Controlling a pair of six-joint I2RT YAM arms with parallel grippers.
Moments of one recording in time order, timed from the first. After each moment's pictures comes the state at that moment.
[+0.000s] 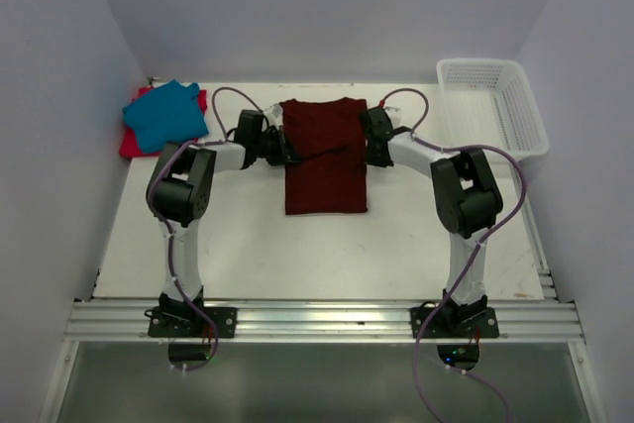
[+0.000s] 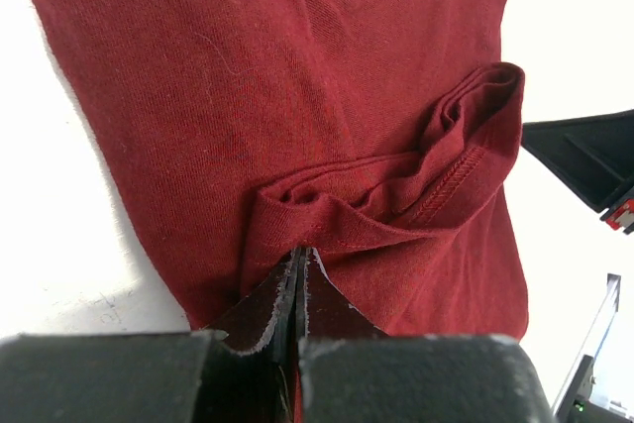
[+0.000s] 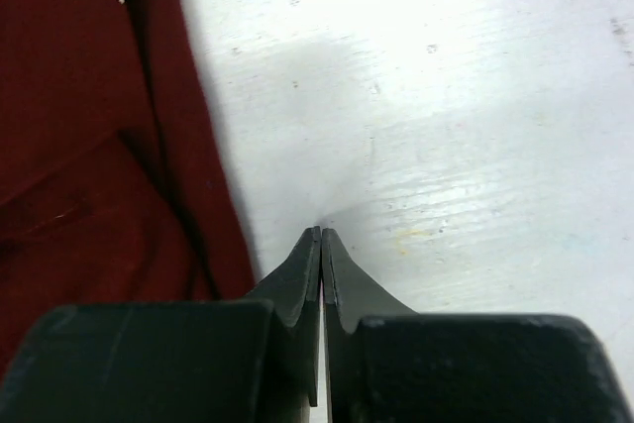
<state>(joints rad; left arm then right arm) -0.26 2.13 1.27 0.13 0.53 -0.54 0.41 2.04 1.41 -0.39 0.38 0.56</state>
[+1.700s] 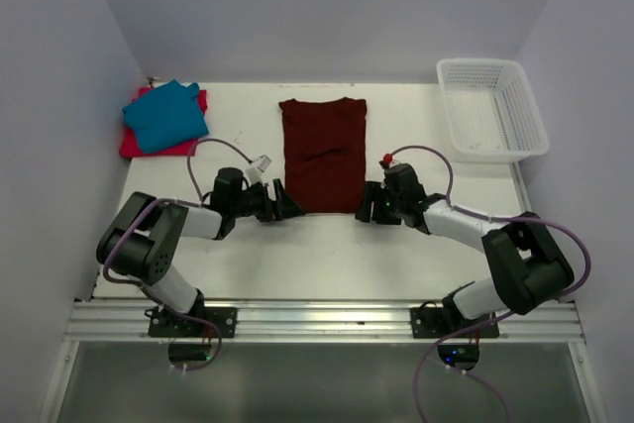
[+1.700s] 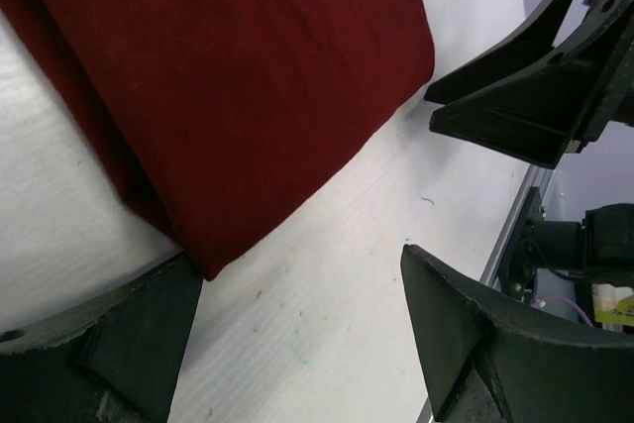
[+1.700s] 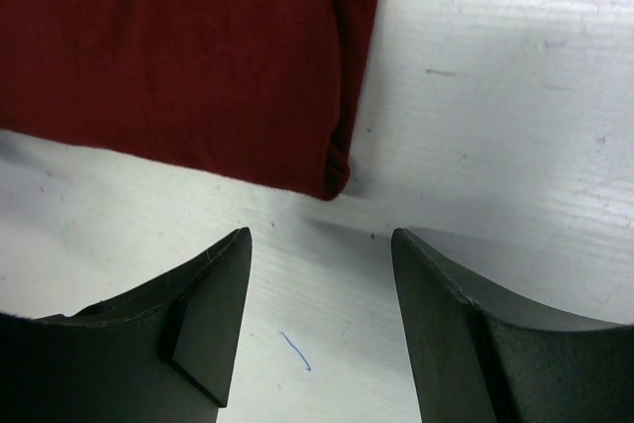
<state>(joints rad) -0.32 1.60 0.47 0.52 0.67 -0.57 0.49 1.44 0.64 -0.08 -0.11 0.54</state>
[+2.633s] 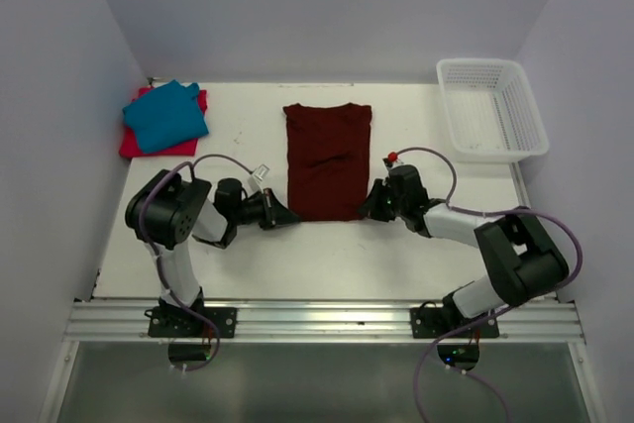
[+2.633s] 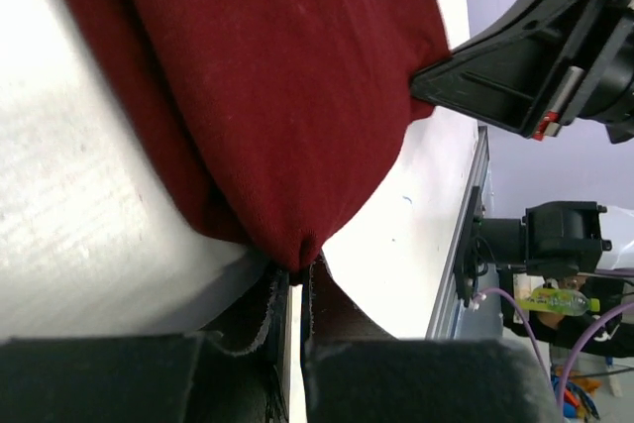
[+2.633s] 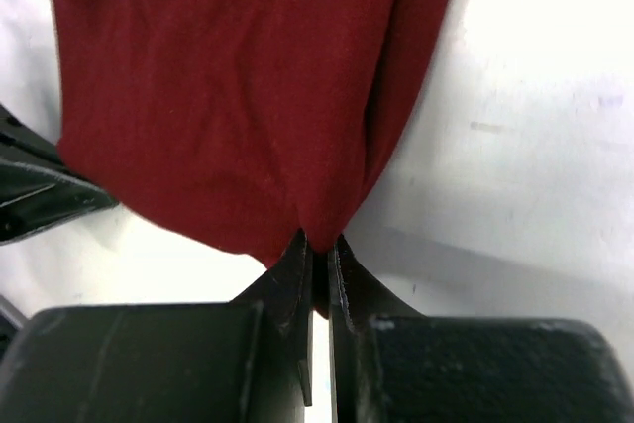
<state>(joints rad) -0.29 1.91 0.42 1.00 0.81 -0.78 0.45 1.53 0.58 0.20 -0.20 0.65</state>
